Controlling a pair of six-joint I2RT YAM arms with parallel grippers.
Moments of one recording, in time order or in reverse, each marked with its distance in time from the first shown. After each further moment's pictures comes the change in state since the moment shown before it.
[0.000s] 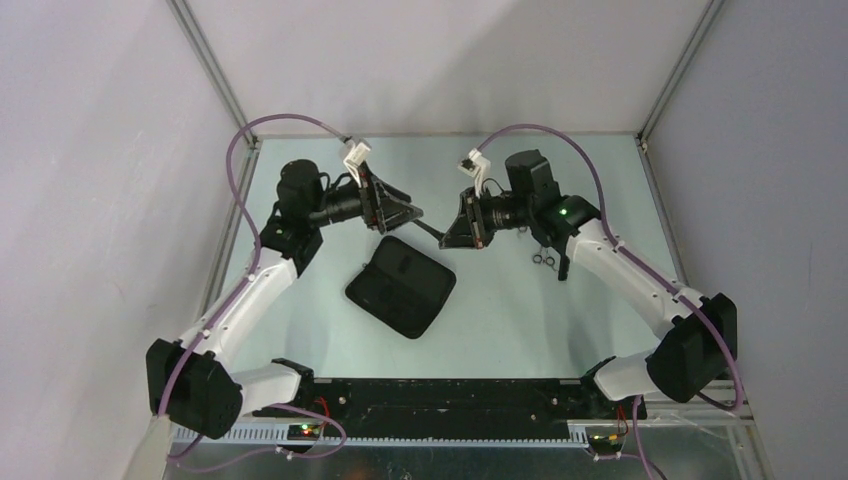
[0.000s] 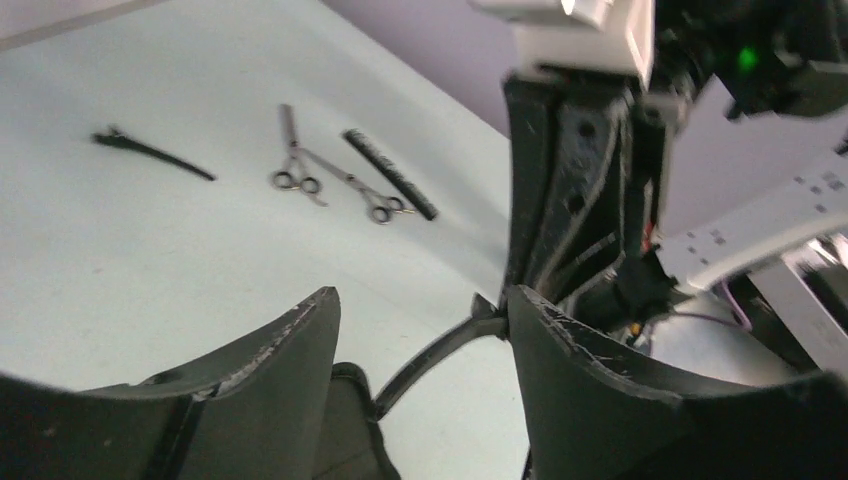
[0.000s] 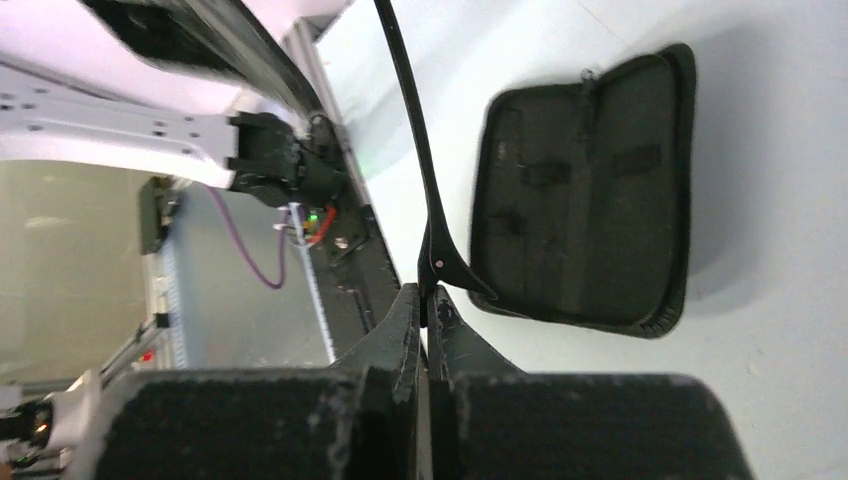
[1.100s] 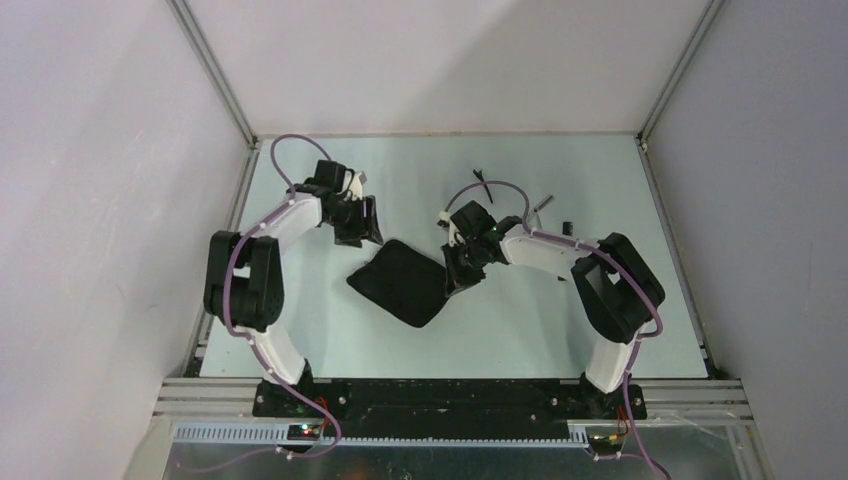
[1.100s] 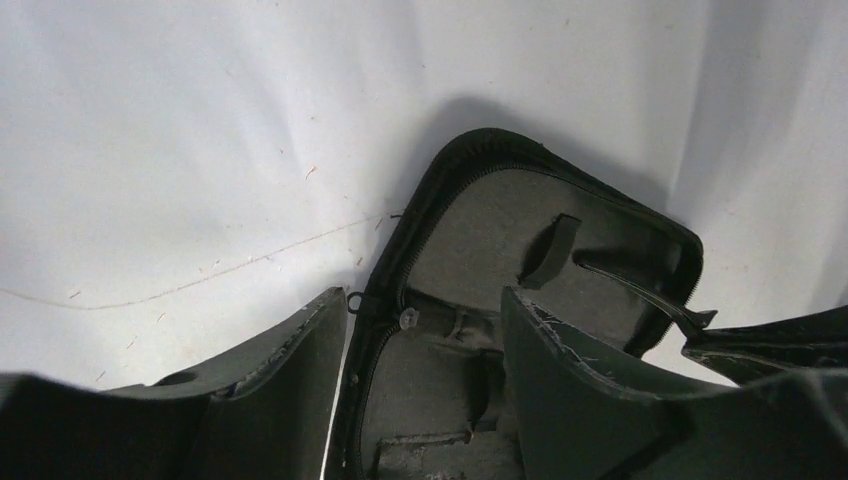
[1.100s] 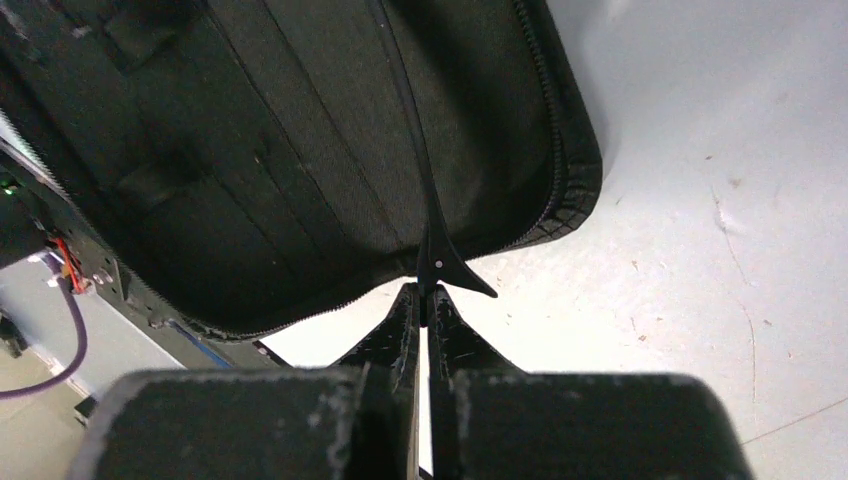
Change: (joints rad) left arm 0.160 0.553 0.235 -0.716 -0.542 0.132; right arm 0.127 0.393 -0.116 -0.080 0.452 0.137
